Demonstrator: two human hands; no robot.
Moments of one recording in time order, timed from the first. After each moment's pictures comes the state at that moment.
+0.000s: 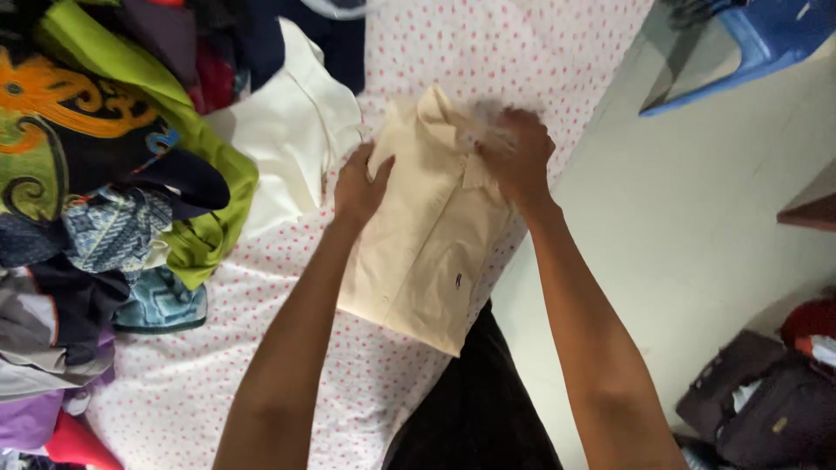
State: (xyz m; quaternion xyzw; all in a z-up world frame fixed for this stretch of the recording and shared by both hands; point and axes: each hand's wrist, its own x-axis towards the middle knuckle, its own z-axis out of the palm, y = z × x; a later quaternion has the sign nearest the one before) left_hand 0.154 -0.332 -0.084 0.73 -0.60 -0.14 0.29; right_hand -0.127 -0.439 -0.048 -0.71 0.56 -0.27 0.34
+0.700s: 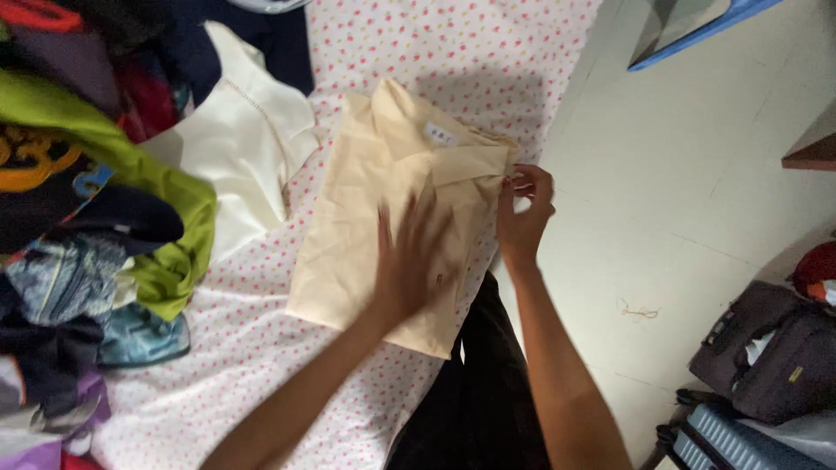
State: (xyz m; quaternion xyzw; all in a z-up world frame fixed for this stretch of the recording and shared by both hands) left_hand 0.017 -0.278 0.038 0.61 -0.75 -0.26 0.02; right_hand -0.164 -0.345 -0.055 -0.47 0.67 -0.43 0.39
